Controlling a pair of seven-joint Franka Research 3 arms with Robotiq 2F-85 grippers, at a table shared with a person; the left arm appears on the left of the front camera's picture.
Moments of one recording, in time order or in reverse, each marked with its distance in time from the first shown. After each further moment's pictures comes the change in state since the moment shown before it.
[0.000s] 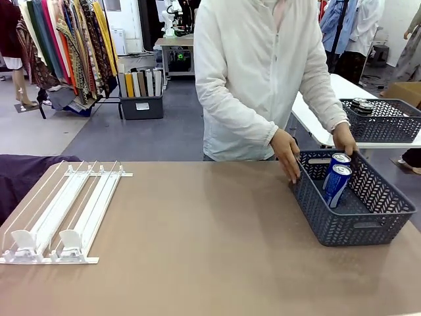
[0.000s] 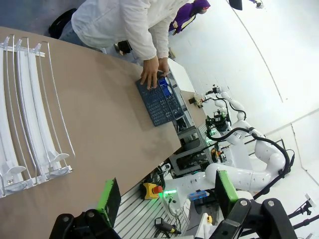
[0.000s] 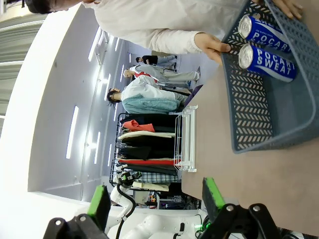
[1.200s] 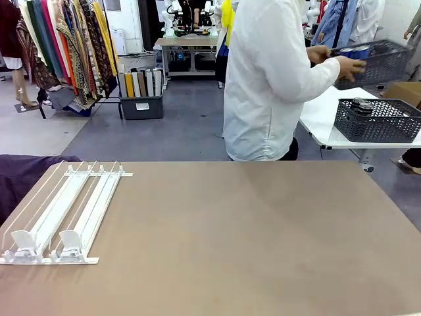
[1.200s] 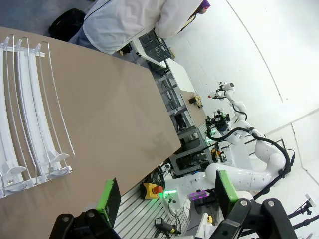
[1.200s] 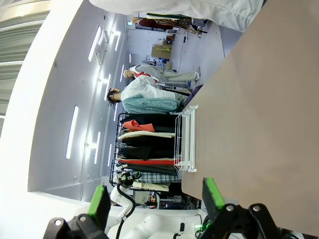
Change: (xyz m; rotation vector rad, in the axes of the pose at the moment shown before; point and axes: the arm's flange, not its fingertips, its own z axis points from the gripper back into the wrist) left arm 0.000 0.000 0.000 0.000 0.000 -0.001; right arm 0.000 0.000 0.000 0.000 0.000 0.000
